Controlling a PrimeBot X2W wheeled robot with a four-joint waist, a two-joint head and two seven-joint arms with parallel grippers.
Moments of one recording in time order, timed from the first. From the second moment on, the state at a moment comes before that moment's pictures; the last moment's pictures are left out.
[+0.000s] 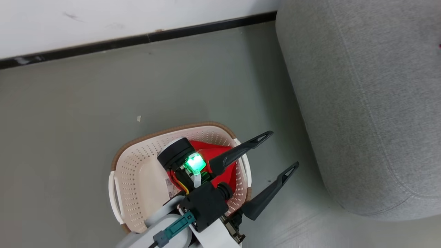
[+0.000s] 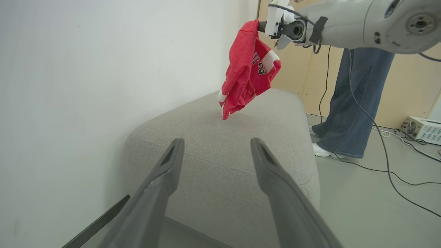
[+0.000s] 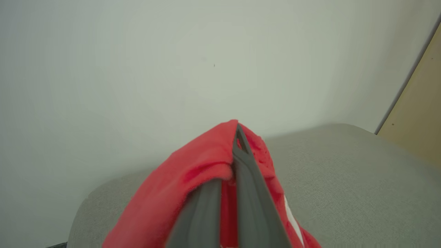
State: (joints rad) left arm -0.45 0.14 -0.75 -0.18 -0.26 -0.10 -0.17; right arm -1.01 -0.70 0.03 0.75 0.44 0.12 -0.22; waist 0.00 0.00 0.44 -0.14
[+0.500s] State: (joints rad) left arm -0.55 0.15 -0.77 -0.18 -0.25 -0.11 -0.16; right arm -0.91 -0.60 -0.03 0.81 0.44 0.12 -0.25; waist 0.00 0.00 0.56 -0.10
